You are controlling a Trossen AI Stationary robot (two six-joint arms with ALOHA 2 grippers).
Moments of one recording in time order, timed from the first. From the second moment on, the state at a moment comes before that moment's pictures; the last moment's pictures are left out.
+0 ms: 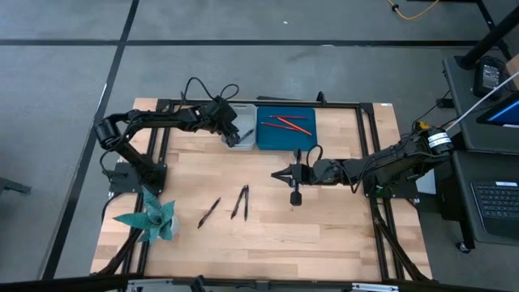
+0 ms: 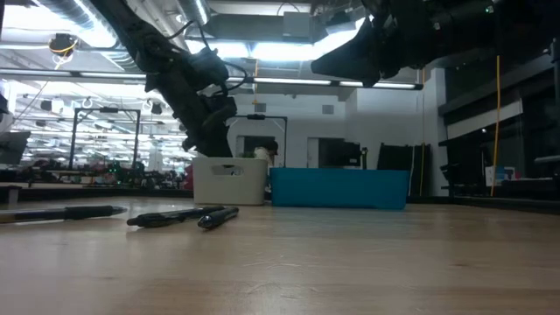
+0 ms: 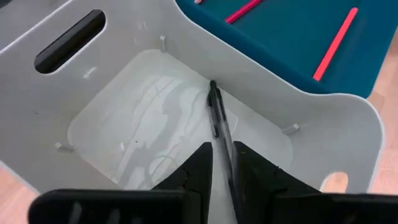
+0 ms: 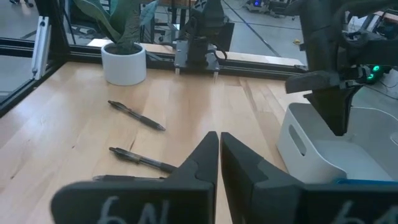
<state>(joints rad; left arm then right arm) 0.59 1.55 0.83 -0.14 0.09 -0.10 0.19 1.44 0.62 0.60 0.26 -0.05</state>
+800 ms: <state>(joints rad) 0.43 1.38 0.83 -0.15 0.24 -0.01 0.20 1.44 0.62 0.55 0.26 0.00</state>
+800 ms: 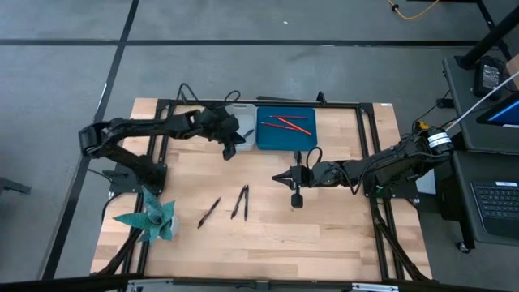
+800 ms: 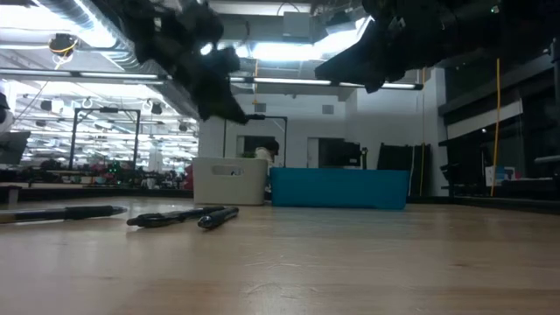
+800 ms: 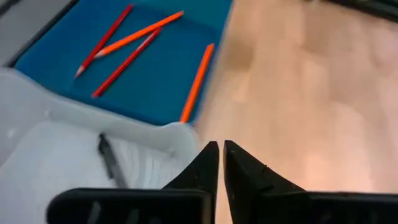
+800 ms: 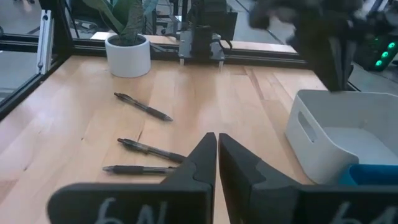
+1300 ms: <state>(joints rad) 0.08 1.13 0.83 -0.34 -0.11 -0.05 0.29 1.44 0.62 0.56 0.26 0.01</state>
